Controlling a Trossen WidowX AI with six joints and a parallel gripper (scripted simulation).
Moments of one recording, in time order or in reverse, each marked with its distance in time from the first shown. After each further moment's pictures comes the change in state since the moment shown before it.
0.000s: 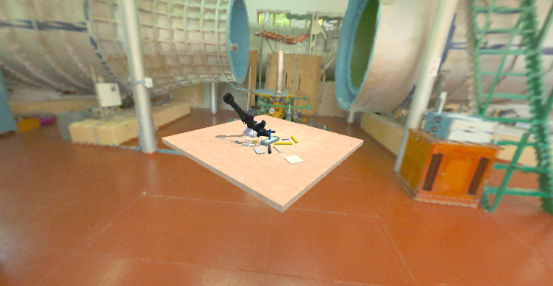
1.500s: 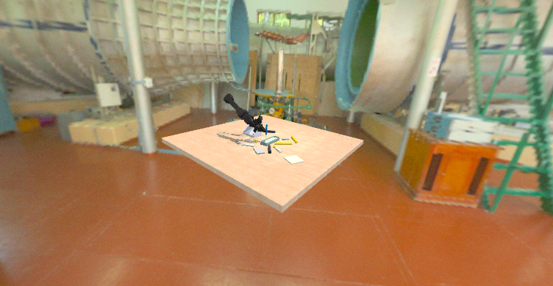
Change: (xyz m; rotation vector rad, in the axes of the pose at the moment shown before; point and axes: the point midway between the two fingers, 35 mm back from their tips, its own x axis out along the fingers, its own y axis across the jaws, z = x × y) arm -0.043 0.021 0.011 0.004 0.001 -0.008
